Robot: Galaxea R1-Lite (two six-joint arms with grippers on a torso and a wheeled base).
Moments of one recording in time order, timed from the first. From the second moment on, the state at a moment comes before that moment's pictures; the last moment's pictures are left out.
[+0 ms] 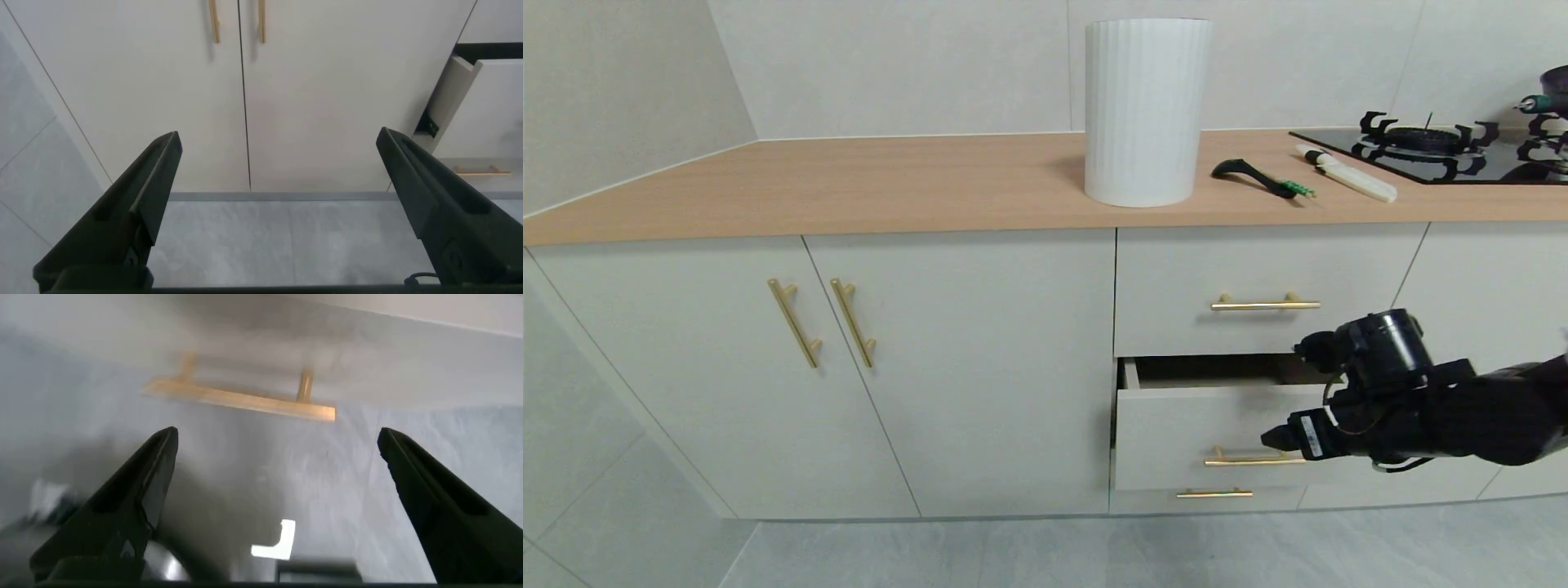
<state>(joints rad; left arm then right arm) 0.00 0.00 0.00 0.00 0.01 0.00 0.27 1.86 -0.83 -0.18 -0.09 0.05</state>
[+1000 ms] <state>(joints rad) 0.00 0.00 0.00 0.00 0.01 0.00 0.29 2.05 -0.97 -0.47 -0.19 0.13</state>
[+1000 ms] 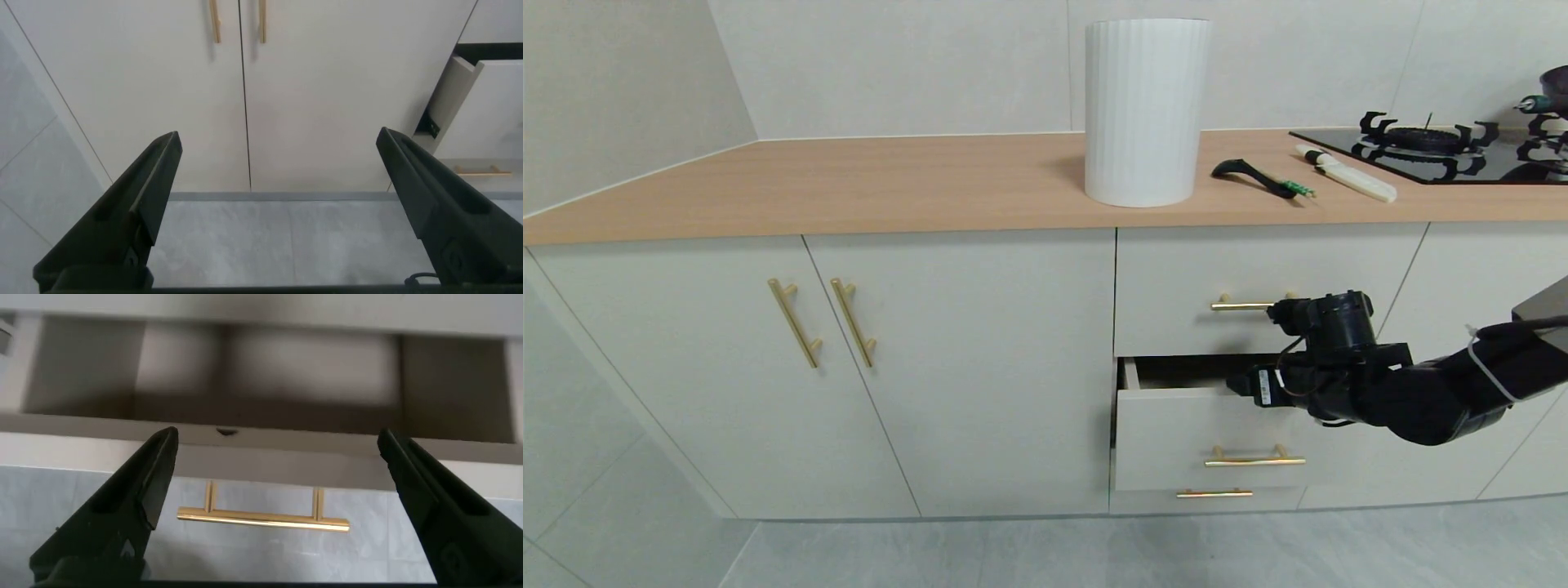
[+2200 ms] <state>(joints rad) 0.00 0.00 0.00 0.00 0.01 0.00 0.32 1.76 -0.93 0.29 -0.14 0.12</state>
